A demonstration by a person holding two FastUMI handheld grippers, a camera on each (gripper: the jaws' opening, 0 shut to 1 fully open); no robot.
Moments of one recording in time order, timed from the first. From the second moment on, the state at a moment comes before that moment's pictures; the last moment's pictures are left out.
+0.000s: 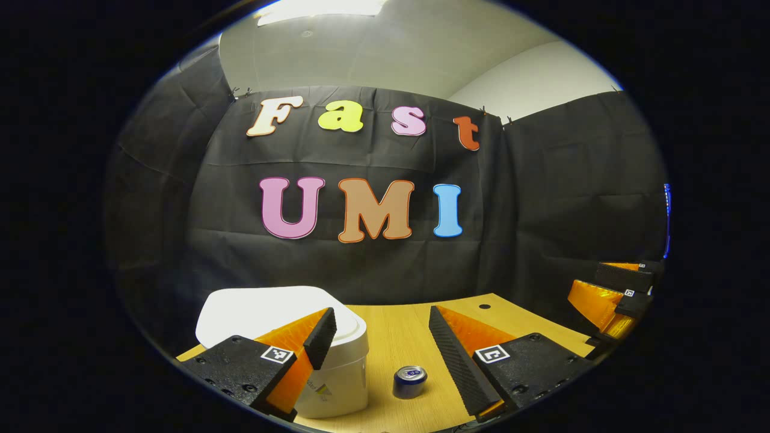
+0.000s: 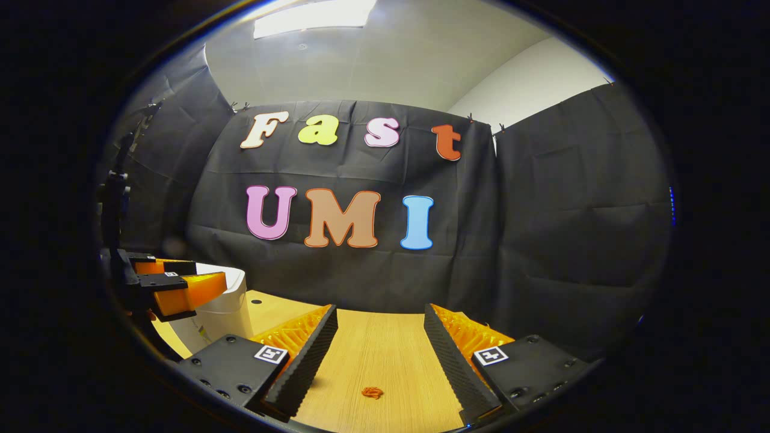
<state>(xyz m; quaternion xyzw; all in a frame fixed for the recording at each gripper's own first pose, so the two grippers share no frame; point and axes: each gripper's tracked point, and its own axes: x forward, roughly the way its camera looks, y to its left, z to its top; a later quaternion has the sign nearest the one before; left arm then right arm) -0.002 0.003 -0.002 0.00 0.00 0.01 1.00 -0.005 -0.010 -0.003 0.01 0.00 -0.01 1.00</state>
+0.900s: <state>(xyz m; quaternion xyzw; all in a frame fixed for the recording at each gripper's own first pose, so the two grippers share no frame) 0.000 -0.004 0.004 0.00 0.00 0.00 1.00 0.005 -0.014 0.003 0.01 -0.01 -0.01 1.00</state>
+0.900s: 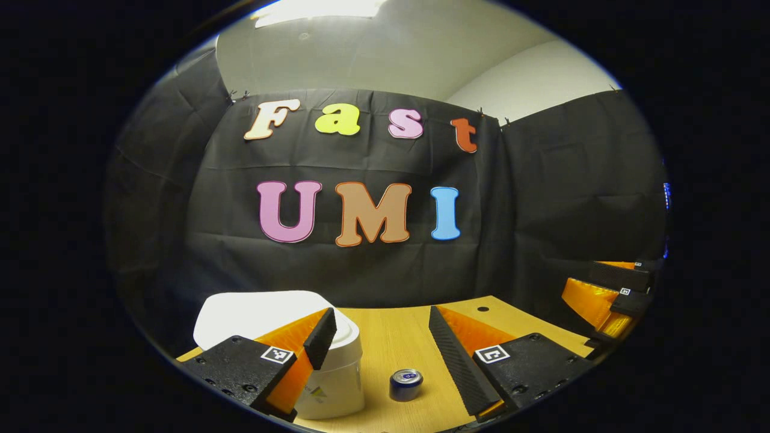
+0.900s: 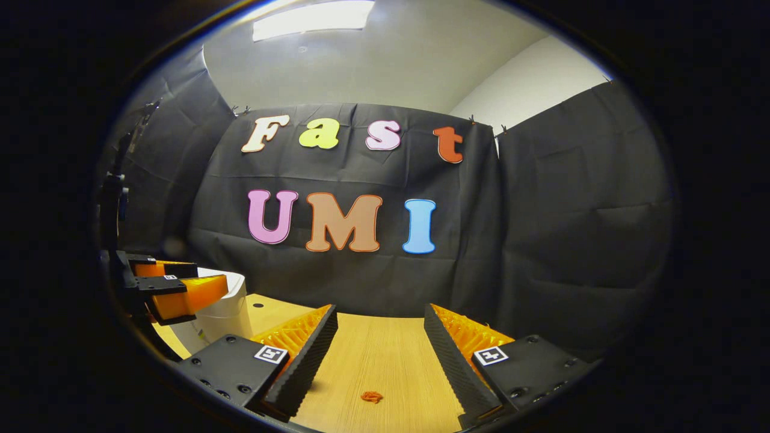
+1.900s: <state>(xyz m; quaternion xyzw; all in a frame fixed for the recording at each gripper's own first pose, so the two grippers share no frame) 0.001 0.001 0.000 0.01 0.00 0.01 1.00 0.009 -0.013 -0.005 0.02 0.00 -0.01 1.00</state>
